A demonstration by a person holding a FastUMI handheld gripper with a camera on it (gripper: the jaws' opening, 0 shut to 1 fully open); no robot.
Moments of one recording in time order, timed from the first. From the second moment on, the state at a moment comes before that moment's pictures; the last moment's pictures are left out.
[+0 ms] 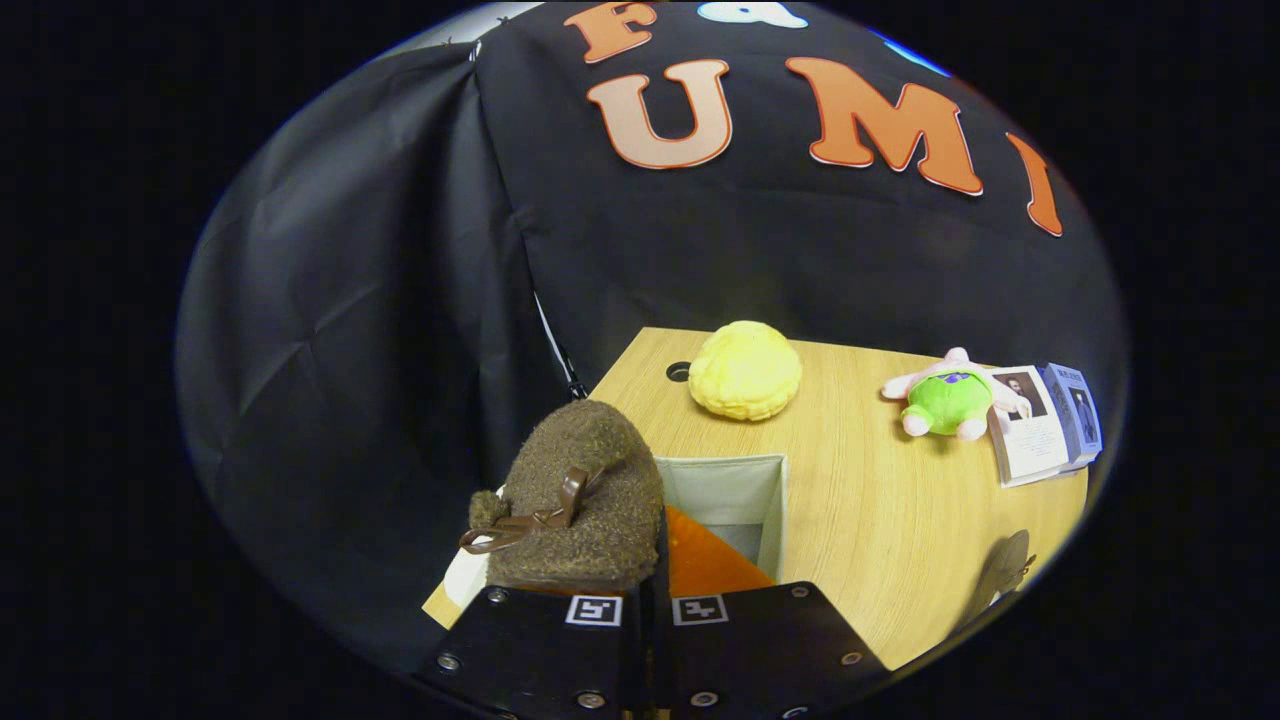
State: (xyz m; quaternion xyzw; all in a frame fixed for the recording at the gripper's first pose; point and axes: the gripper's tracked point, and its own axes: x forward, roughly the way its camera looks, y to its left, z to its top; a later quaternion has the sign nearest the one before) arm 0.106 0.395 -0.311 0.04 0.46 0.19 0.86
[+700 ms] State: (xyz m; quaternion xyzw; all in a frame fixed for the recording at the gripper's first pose) arm 0.059 0.424 -0.350 0.02 0.56 0.20 0.80
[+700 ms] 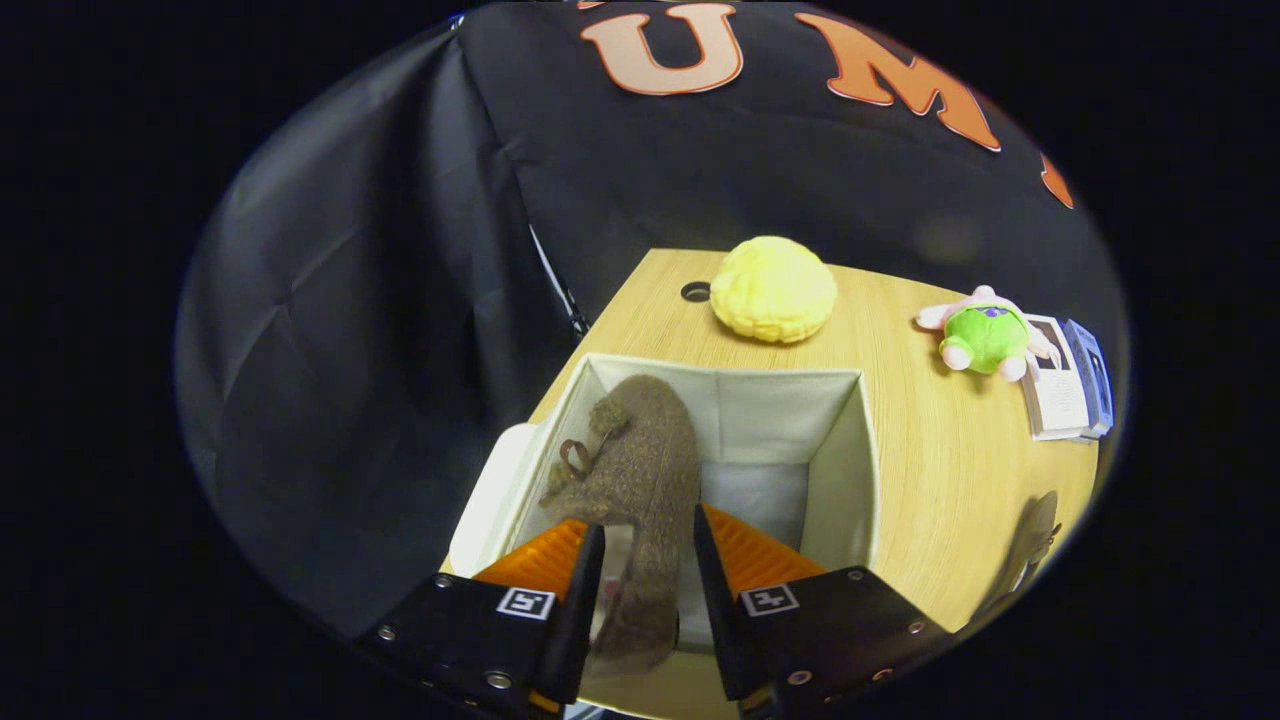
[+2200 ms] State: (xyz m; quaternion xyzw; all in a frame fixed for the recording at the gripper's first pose) arm 0.008 0.012 -0.322 -0.04 0.45 0.05 0.89
